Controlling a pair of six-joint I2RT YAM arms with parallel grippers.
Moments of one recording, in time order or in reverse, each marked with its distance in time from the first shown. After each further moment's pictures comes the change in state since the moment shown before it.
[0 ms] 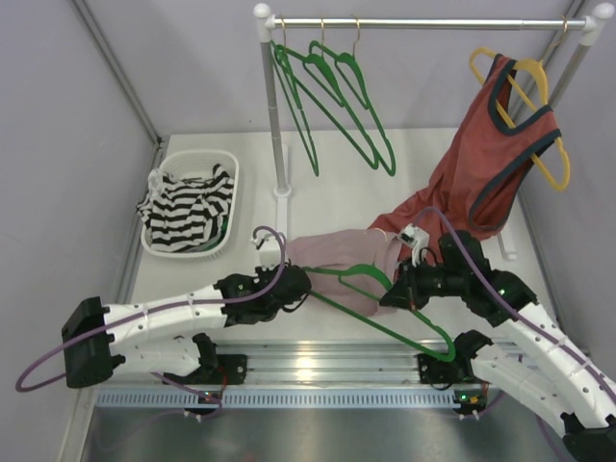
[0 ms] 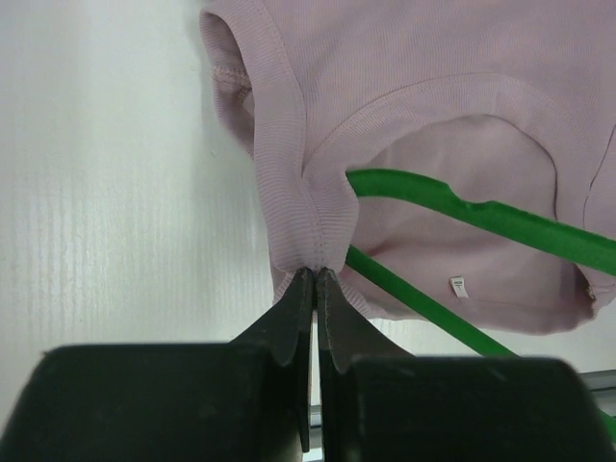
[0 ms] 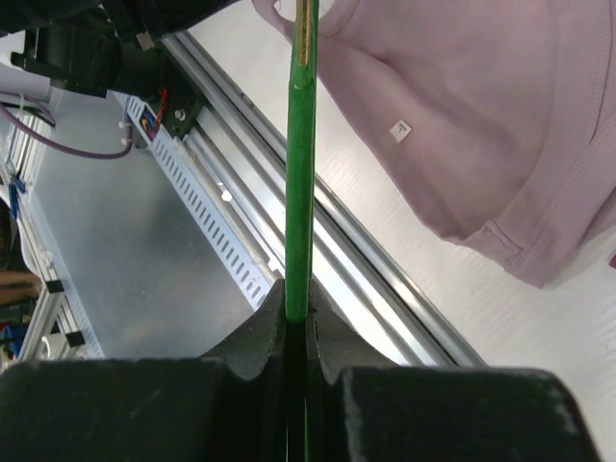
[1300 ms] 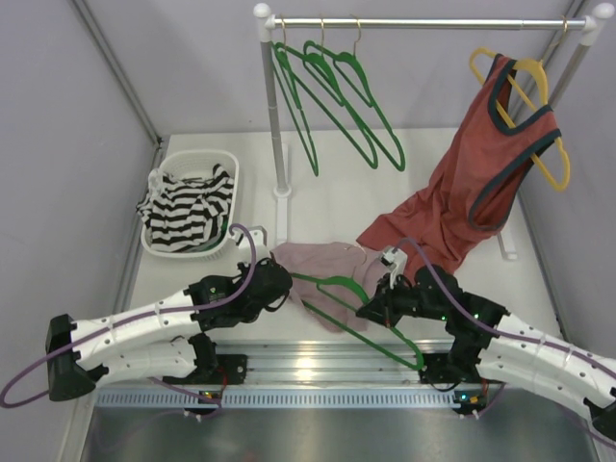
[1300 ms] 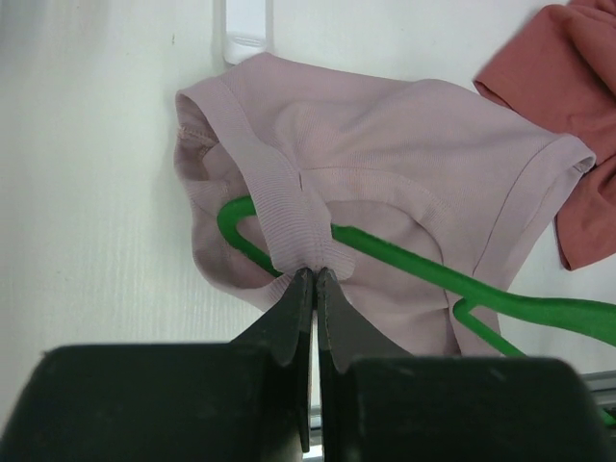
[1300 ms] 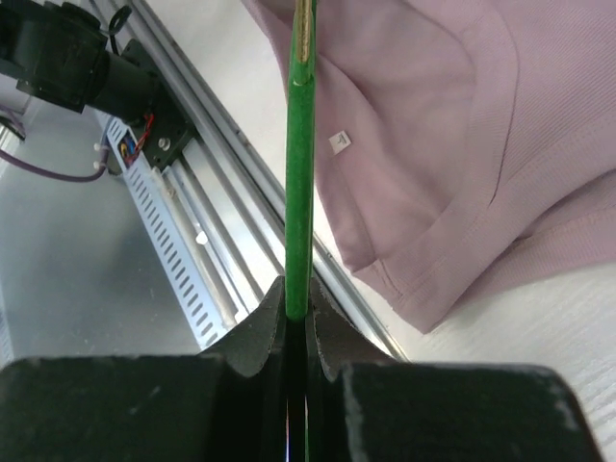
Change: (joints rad) left arm 0.002 -0.177 0.027 -0.092 -0.076 0.016; right arm 0.365 -0.055 -0.319 0.517 0.303 0.167
